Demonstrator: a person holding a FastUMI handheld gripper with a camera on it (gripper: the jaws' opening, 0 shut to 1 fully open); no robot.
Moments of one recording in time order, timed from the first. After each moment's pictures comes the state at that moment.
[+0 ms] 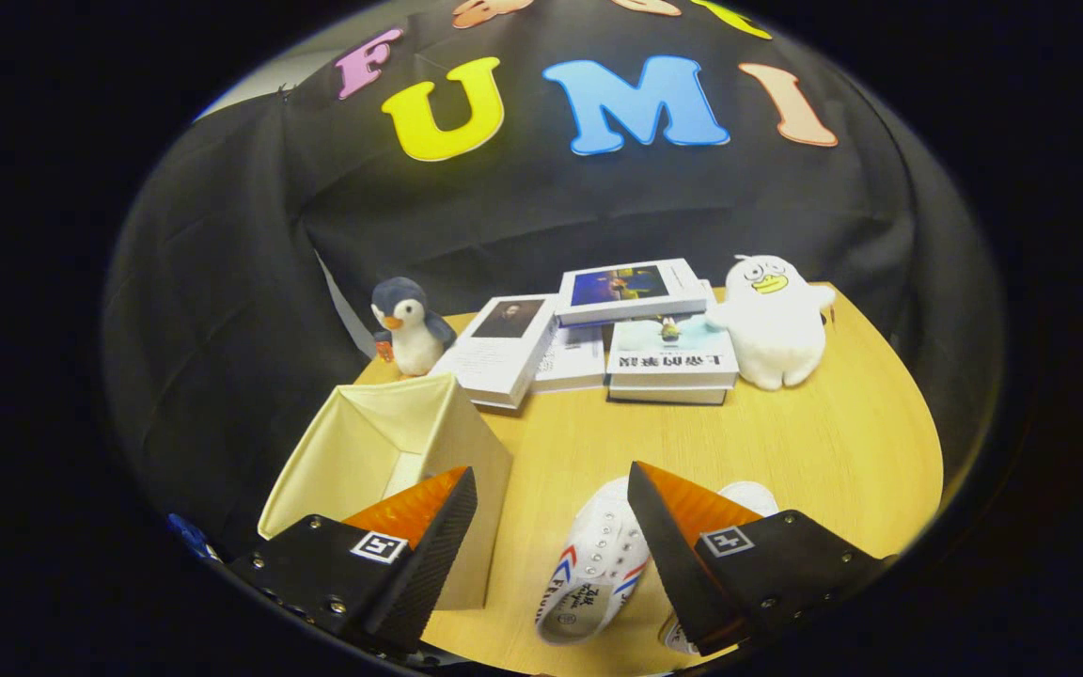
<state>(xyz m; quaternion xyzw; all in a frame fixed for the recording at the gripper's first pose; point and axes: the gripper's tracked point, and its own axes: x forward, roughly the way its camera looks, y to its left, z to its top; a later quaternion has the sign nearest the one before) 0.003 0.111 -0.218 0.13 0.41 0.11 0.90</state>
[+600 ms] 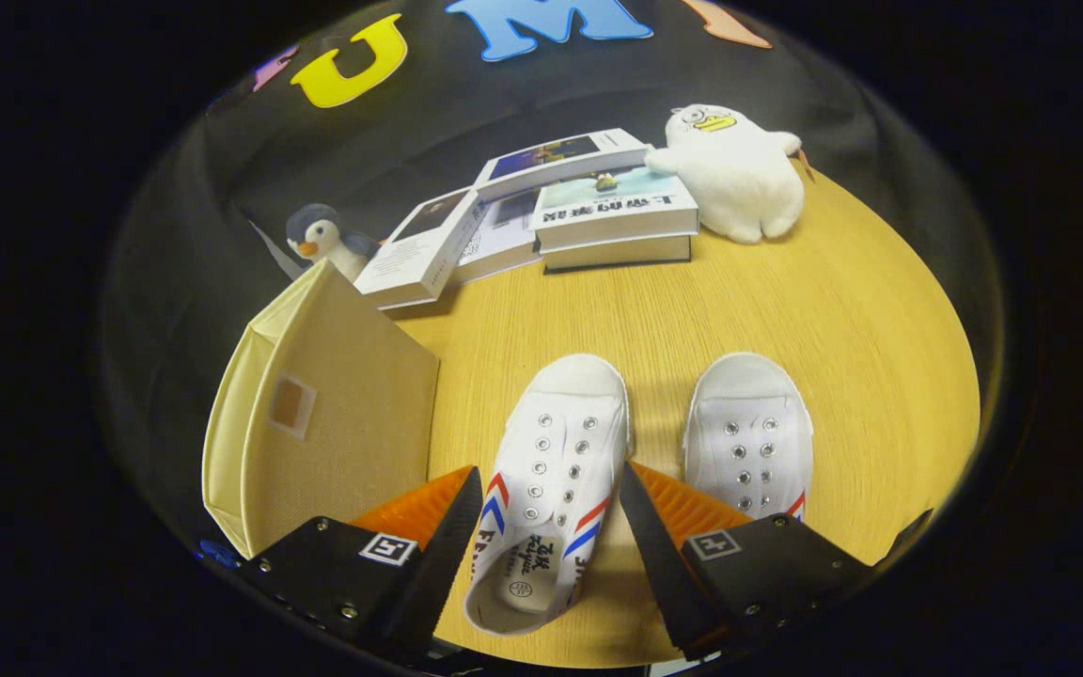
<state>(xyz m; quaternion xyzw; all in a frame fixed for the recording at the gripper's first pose) -0.050 0.098 -0.329 0.18 0.54 0.07 0.82</state>
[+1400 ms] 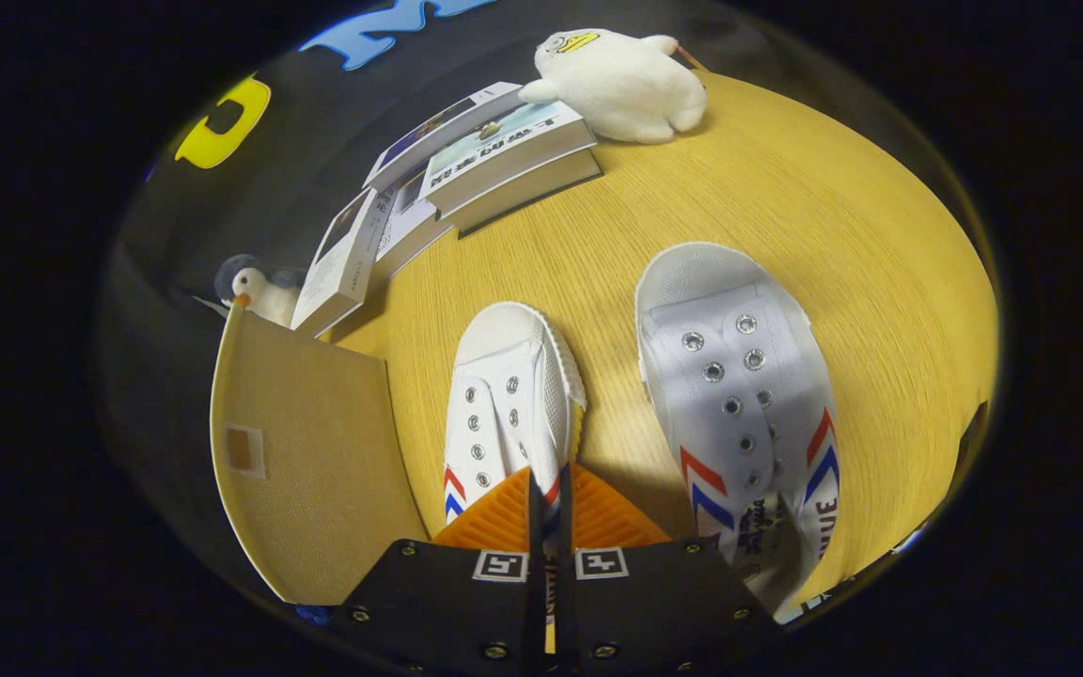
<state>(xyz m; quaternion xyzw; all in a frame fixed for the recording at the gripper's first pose) -0.069 0.093 -0.350 0.30 0.59 -0.01 0.75</state>
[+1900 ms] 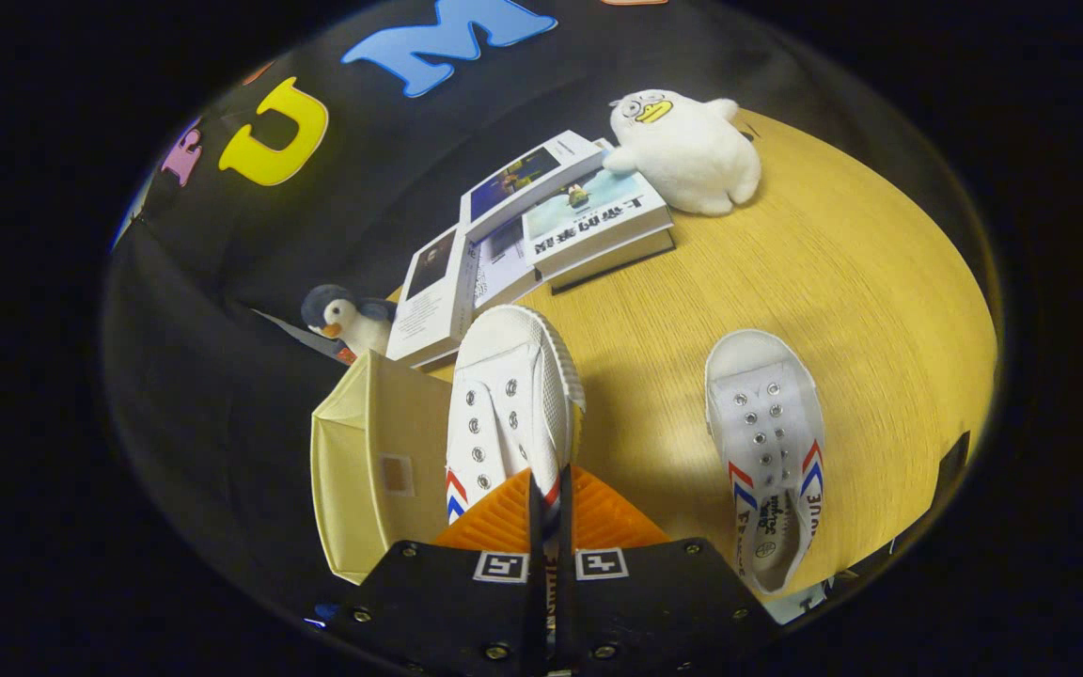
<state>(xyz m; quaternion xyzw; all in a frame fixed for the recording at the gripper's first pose) -0.031 0.109 -0.238 0.32 0.53 0.04 0.78</state>
